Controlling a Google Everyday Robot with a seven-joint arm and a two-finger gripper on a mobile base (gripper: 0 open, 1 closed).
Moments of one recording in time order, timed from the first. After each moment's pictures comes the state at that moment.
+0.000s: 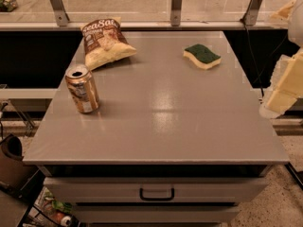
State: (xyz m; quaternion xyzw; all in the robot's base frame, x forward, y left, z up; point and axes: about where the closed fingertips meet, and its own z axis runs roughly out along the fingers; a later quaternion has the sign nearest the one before) arm 0.436 -0.202 1.018 -0.60 0.77 -0.06 0.22
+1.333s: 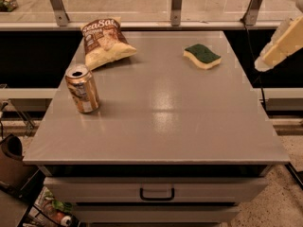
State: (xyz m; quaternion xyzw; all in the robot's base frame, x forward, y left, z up) arm 0.533 -0.238 1.038 -0.56 0.75 -0.01 0.35
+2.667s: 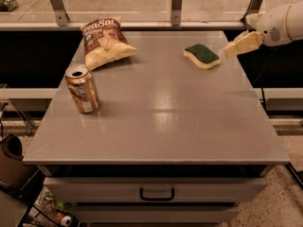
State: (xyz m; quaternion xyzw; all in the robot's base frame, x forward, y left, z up) arm 0.691 -0.245 0.949 -0.42 0.76 0.14 0.48
